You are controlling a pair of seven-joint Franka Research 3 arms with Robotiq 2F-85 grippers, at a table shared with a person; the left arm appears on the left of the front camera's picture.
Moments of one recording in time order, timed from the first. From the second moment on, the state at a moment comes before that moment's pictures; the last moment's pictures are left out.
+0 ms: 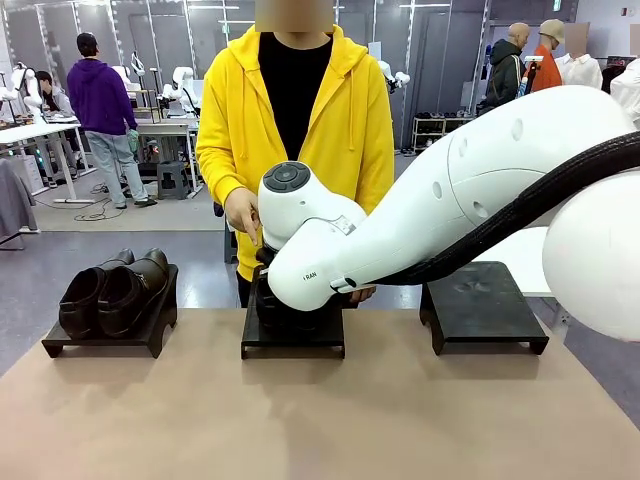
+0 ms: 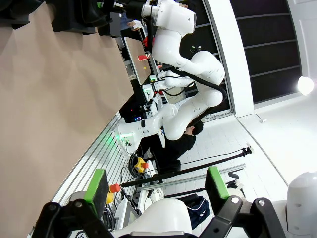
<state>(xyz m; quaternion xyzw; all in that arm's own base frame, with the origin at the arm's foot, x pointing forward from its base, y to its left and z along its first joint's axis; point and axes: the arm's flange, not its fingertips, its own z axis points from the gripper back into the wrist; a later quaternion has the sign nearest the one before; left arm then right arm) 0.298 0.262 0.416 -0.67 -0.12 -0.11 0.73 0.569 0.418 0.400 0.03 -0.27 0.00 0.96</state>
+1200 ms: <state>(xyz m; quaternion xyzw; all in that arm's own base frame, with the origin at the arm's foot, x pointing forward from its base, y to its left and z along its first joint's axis) 0.298 0.262 0.416 -0.67 -0.12 -0.11 0.73 0.563 0.404 0.422 0.03 -0.30 0.01 0.95</state>
